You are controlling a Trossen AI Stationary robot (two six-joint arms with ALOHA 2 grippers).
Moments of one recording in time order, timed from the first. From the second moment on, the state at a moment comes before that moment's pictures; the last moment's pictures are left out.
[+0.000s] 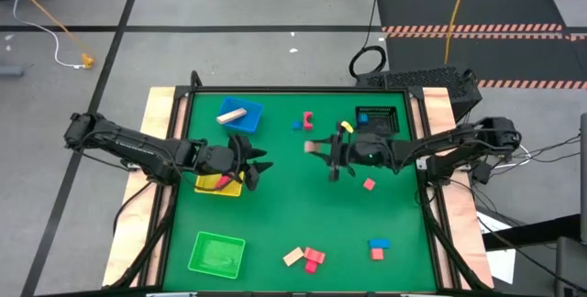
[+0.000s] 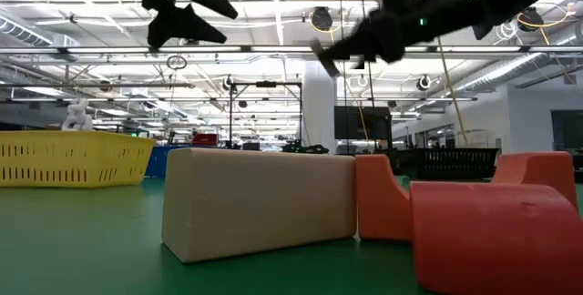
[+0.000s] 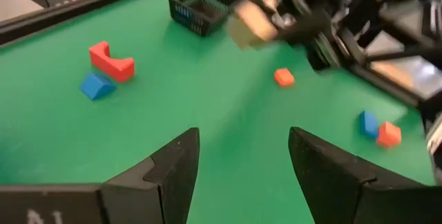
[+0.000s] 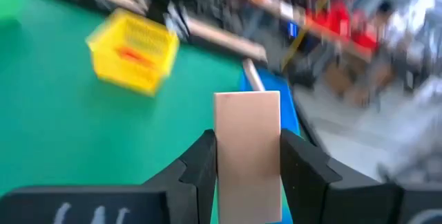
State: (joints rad) left arm -0.18 1.15 0.77 -0.12 -0.42 -0.61; right arm 0.01 1.38 0.58 0.59 0.24 -0.40
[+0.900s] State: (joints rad) left arm -0.17 1.31 0.77 0.12 -0.49 -0.55; right arm 0.20 1.83 0.98 0.61 0.80 -0.75
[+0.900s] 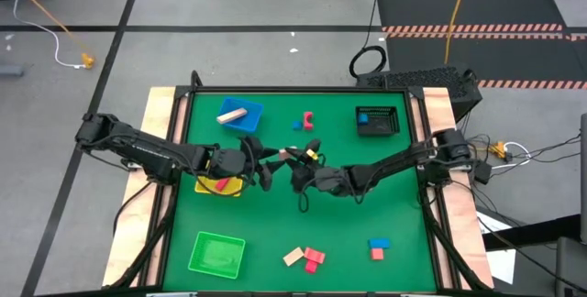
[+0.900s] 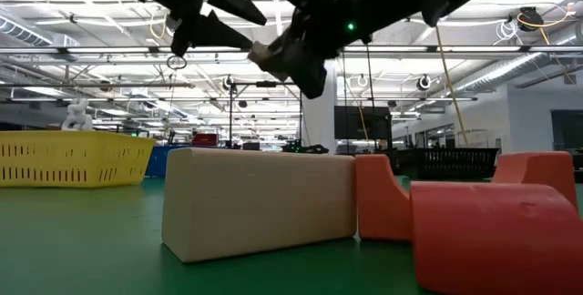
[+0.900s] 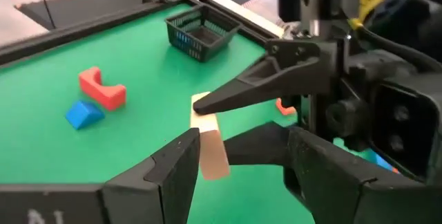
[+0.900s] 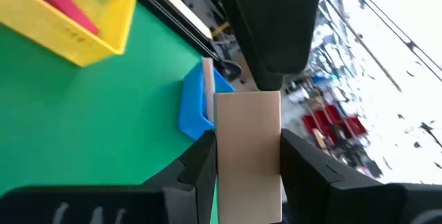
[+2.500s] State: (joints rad) left arm -0.15 1.32 0.77 0.08 -0.54 -0.44; right arm 0.22 1.82 0.99 0.52 0.84 -0.53
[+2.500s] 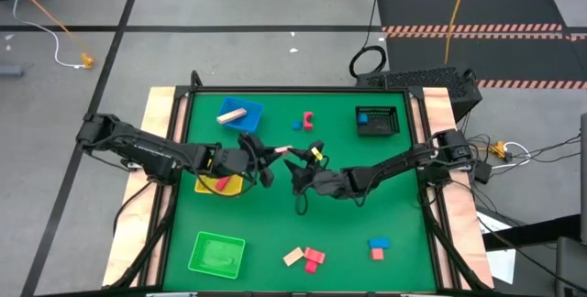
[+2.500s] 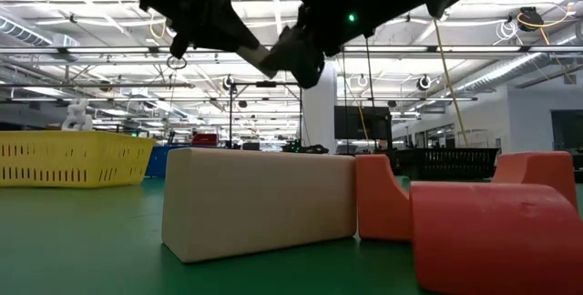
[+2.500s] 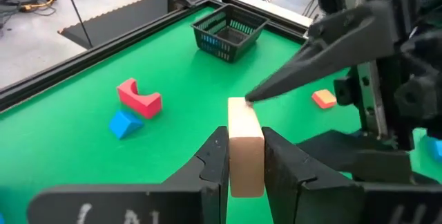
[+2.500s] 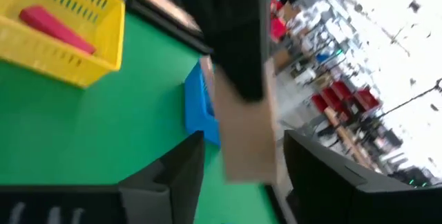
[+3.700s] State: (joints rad) left arm 0.46 1.24 0.77 -0.36 -0.36 -0.33; right arm 0.11 1.26 0.41 0.08 0.83 0.75
